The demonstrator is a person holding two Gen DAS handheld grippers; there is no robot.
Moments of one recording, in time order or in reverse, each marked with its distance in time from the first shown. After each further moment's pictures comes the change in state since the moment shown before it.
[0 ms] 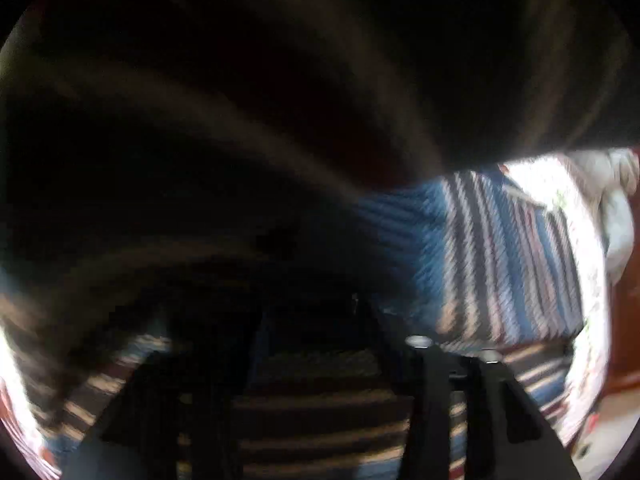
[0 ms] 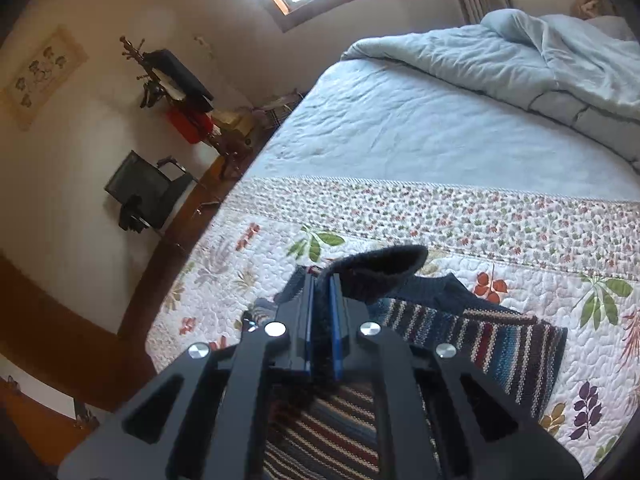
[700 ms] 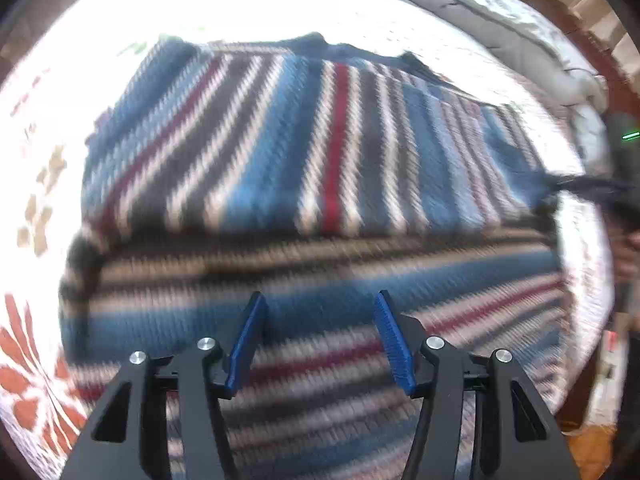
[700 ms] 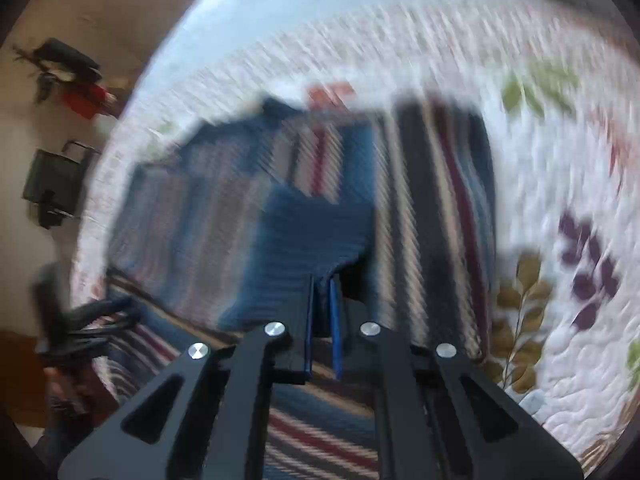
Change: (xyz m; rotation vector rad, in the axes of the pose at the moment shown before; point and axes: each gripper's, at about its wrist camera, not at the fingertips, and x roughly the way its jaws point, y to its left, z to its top) left arm -0.056 -0.009 -0.086 0.147 0.128 -0.092; right arm 0.066 -0.173 -0.175 0.263 0.271 -0.254
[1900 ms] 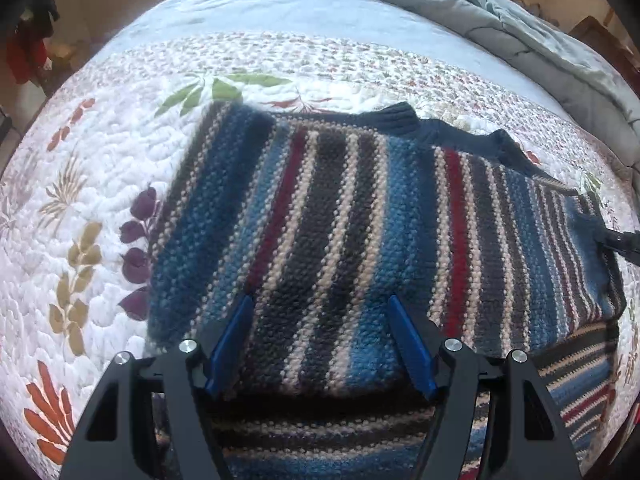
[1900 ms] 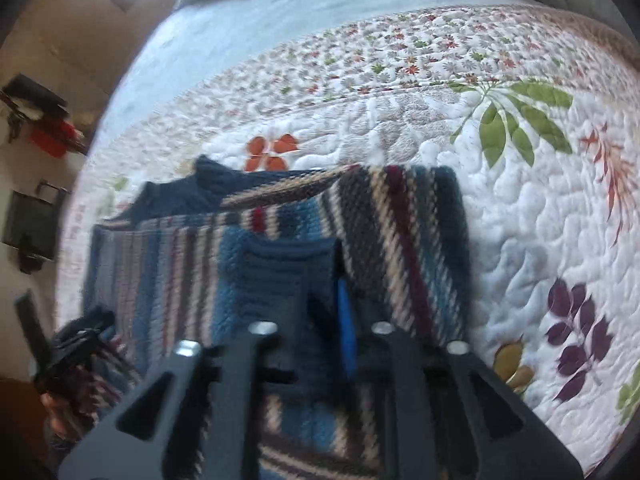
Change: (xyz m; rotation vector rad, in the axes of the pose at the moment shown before) left arm 0.030 0.020 0.074 -0.097 -0.171 0.277; right arm 0.008 -0.014 0.057 0.087 -0.108 -0.034
